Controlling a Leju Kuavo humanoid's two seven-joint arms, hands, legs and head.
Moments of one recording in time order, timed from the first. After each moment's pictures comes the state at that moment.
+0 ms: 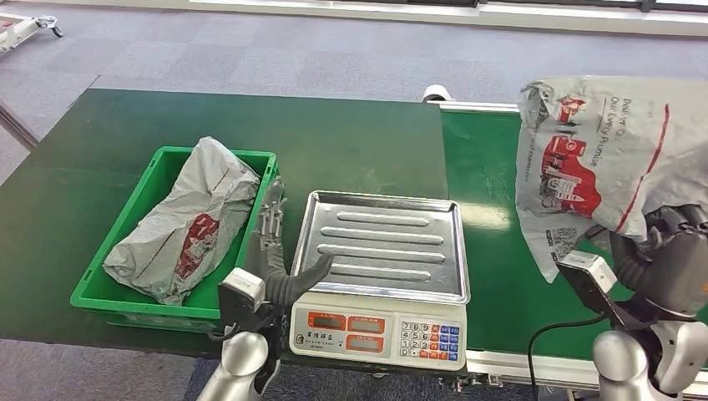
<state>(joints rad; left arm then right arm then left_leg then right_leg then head) -0.11 -0.21 -0.34 -1.28 -0.12 0.26 -0.68 -0.13 -0.10 -0.13 -1.66 0.93 -0.63 -0.39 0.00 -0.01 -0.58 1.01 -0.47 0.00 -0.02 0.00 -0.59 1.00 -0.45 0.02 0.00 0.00</state>
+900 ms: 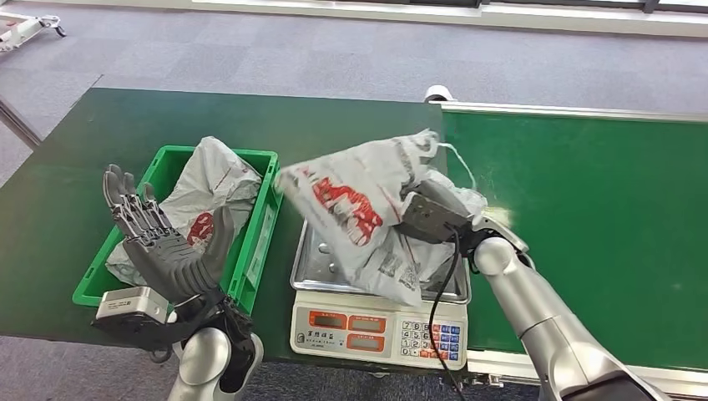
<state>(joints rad) -0.07 -0.20 -0.33 -1.60 -0.03 0.69 -0.70 -0.70 0.00 0.51 -0.84 0.42 0.25 -0.42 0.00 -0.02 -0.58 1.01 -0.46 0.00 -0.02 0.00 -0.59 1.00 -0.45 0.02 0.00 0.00</state>
